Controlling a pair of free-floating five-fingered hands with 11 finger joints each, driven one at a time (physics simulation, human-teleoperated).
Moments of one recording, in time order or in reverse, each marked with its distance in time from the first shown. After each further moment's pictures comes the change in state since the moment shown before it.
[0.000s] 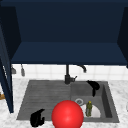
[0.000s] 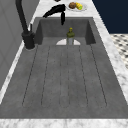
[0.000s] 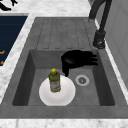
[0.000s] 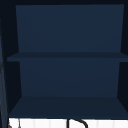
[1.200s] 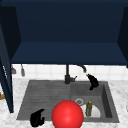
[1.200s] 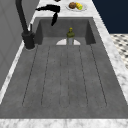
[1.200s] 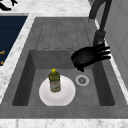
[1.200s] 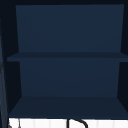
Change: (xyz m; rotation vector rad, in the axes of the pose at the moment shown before) left hand 0.000 0.000 0.000 0.000 0.000 0.000; right hand -0.010 0.010 -0.041 -0.388 -0.021 -0.054
